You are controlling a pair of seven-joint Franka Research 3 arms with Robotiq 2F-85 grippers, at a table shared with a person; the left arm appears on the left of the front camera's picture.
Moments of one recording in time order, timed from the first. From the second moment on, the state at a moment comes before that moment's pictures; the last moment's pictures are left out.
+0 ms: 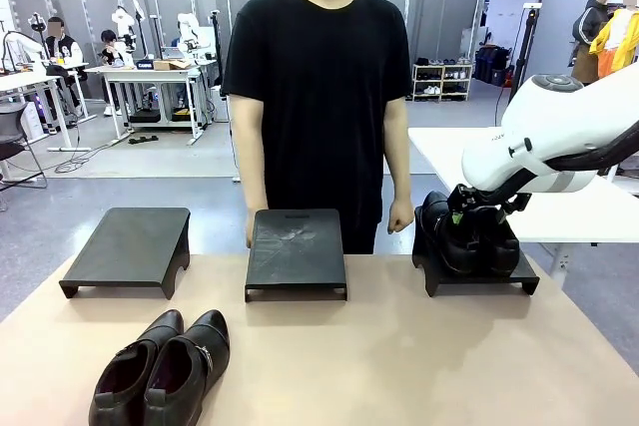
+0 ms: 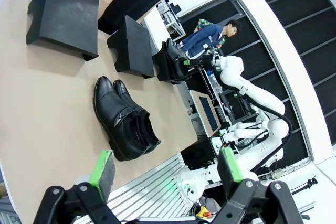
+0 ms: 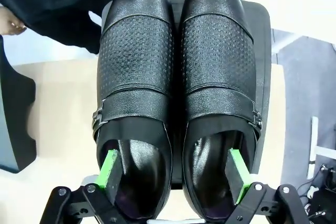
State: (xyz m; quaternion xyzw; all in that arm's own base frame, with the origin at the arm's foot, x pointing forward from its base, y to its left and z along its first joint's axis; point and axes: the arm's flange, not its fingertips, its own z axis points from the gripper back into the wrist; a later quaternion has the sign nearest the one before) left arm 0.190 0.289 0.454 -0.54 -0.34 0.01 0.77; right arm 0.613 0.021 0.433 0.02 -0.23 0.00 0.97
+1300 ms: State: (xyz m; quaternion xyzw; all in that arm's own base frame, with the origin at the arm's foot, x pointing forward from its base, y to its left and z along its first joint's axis) left arm 0.191 0.289 0.453 -0.54 -0.34 0.01 0.77; right arm 0.447 -0.066 0.526 0.24 -0.18 0.04 0.95
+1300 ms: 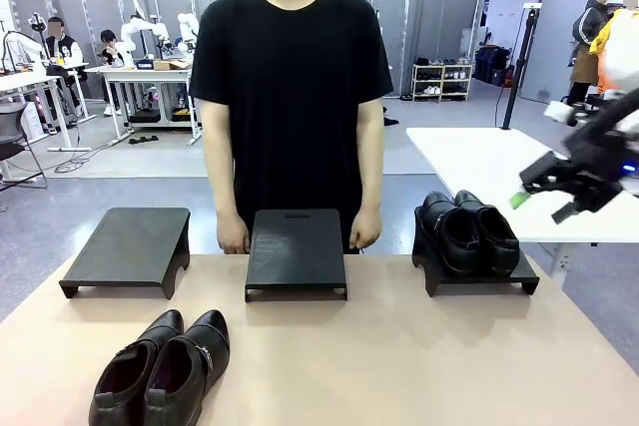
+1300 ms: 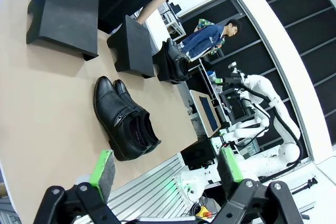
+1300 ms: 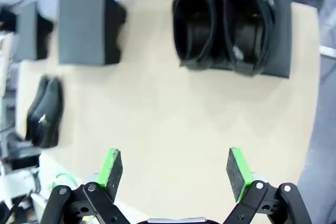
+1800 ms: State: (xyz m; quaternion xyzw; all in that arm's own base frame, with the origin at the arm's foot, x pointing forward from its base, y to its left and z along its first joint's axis) left arm 0.191 0.289 0.453 -0.54 -0.34 0.01 0.77; right arm 0.329 -0.212 0.483 0.51 -0.19 0.05 0.84
